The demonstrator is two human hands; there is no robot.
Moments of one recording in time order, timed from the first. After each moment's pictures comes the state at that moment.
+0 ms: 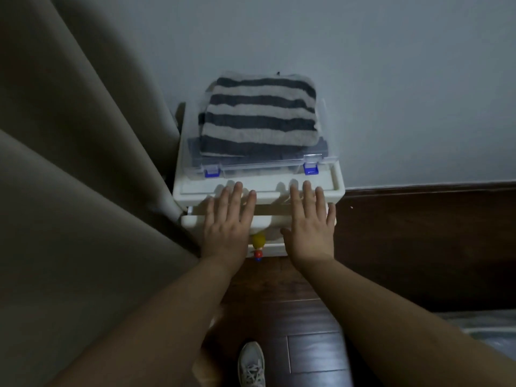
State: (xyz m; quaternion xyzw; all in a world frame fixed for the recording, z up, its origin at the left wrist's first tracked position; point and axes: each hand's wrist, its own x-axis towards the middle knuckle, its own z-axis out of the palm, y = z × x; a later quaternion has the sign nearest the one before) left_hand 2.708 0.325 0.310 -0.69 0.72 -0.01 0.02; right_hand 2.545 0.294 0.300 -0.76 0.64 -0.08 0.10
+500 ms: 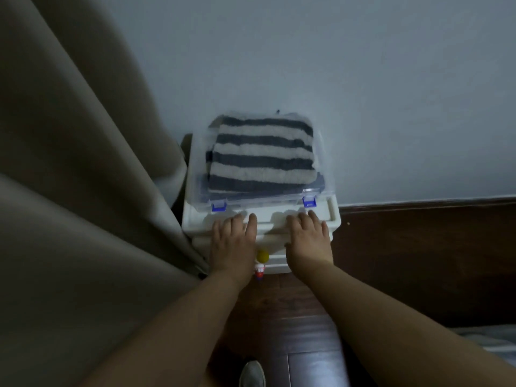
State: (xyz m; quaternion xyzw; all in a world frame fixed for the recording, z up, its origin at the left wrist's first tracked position) left_hand 2.704 0.297 0.351 -0.71 0.70 0.04 0.04; right_hand 2.551 0.262 0.342 -0.77 0.62 0.00 0.15
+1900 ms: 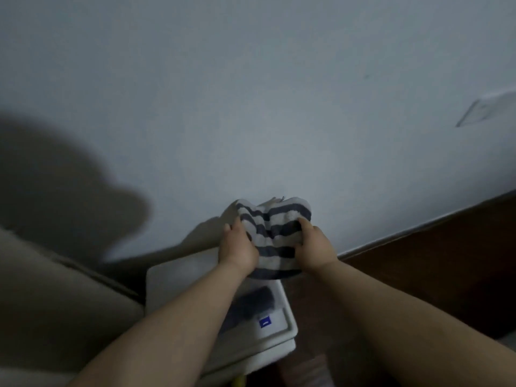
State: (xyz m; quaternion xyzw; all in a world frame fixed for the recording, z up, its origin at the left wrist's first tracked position) left_hand 2.616 0.072 0.527 -0.72 0.59 0.33 -0.15; right_hand 2.455 0.092 0.513 -0.59 0.73 -0.15 0.31
